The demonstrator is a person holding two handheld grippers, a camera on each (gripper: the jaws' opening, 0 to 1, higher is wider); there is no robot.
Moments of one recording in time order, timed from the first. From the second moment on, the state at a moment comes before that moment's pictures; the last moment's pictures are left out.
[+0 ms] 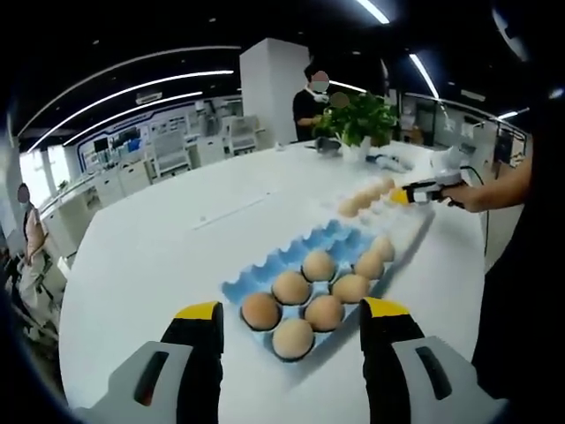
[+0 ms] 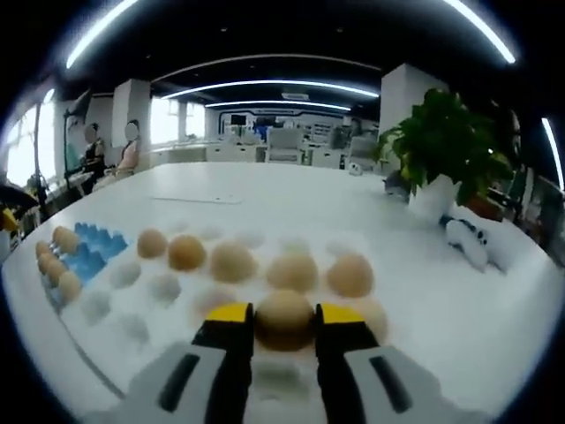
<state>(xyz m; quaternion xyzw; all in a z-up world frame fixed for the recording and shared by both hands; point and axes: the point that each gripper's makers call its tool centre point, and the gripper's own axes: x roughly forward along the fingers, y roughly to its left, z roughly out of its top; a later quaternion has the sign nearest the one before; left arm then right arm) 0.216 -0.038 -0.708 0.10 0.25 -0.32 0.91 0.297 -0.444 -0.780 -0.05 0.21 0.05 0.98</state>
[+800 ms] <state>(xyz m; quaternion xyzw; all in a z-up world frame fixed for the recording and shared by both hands) 0.224 -0.032 -0.710 0.11 0.24 -0.33 0.91 0.292 -0.445 -0.765 -0.01 0.18 0.04 0.98</state>
